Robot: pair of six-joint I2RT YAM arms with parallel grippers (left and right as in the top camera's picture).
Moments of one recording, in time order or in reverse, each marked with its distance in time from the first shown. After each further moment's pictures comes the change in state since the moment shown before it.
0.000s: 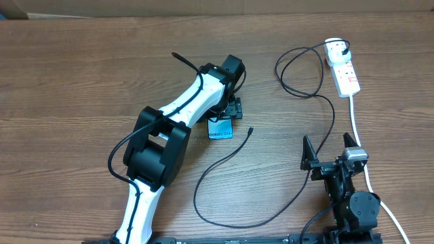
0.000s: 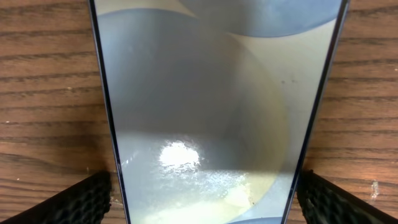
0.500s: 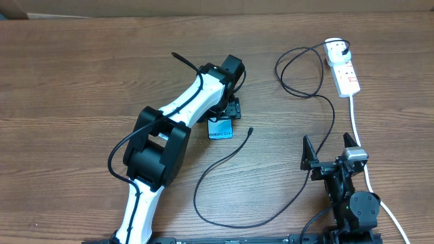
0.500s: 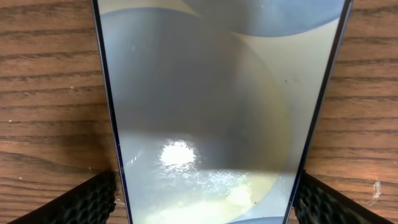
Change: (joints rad) left arm 0.000 -0.001 0.000 -0.002 0.000 0.000; right arm 0.000 0.000 0.000 0.000 0.000 0.000
